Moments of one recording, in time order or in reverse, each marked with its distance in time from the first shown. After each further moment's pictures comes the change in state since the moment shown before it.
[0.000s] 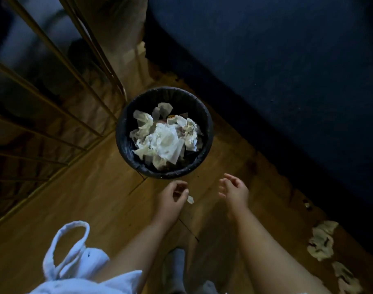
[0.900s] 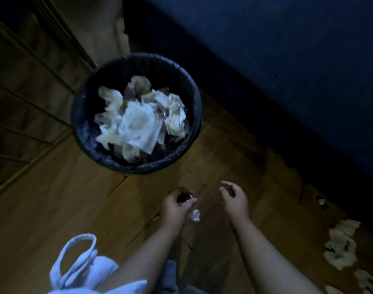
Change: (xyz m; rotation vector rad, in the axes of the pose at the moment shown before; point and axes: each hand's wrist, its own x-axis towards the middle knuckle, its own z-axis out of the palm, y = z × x) left_hand 0.042 -0.071 0.100 -0.085 0.047 -0.149; right_hand 0.096 0.102 -0.019 -0.227 -0.028 -0.072
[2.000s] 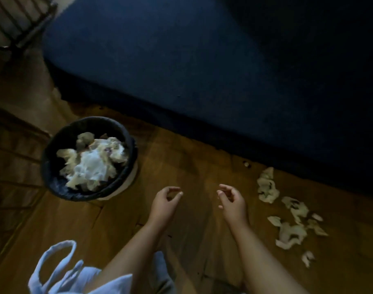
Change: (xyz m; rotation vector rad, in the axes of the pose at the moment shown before) left_hand -0.141 0.130 0.034 0.366 -0.280 0.125; right_hand -0.171 -0.024 -0.179 0.286 0.315 -0.001
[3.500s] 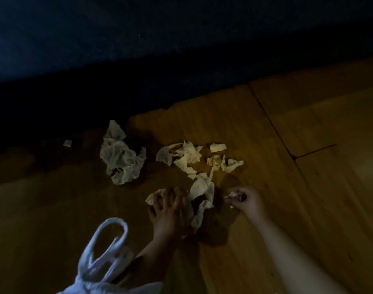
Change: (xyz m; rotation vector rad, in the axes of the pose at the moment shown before) left_hand 0.080 -0.170 0.632 1.210 -0.535 0.515; right_hand 0.268 0.532 -0.367 -0.009 0.282 0.136
